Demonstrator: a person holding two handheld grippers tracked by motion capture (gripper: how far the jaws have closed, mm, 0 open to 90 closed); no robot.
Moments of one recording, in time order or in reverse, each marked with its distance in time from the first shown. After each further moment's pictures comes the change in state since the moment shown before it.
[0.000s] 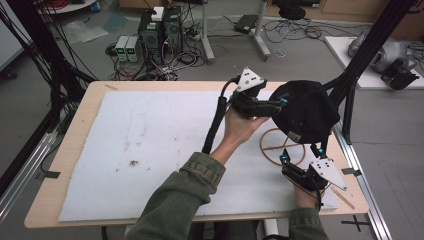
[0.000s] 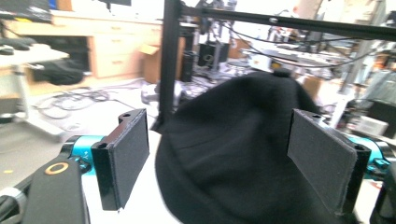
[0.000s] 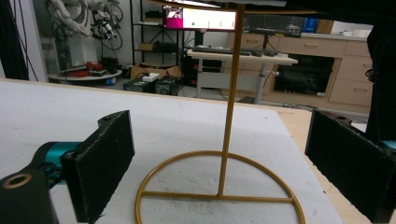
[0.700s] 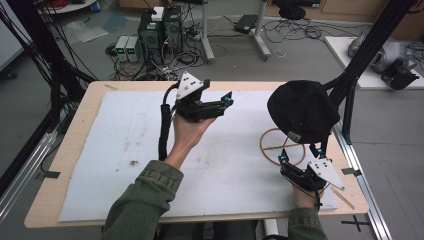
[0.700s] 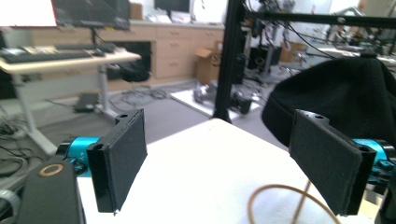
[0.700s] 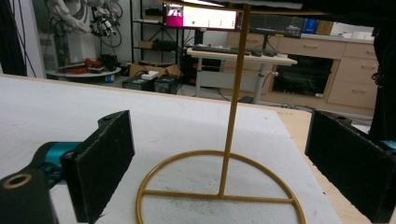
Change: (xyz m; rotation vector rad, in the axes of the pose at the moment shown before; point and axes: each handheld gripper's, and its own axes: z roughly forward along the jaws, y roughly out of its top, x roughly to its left) left arm 0.059 -0.011 -0.106 -0.021 0.218 0.026; right arm 0.004 0.001 0.001 0.001 -0.003 -0.013
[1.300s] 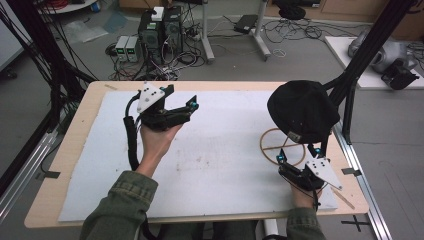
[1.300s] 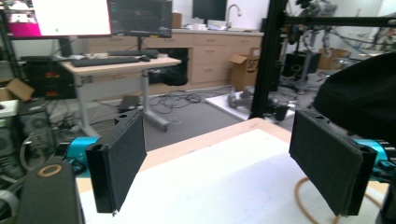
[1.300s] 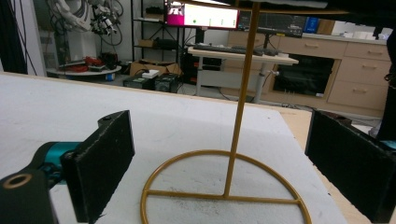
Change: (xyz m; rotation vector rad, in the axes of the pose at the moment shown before) left arm 0.042 -0.015 -0.070 -0.026 0.157 0.019; right arm 0.004 0.000 0.002 0.011 0.005 -0.010
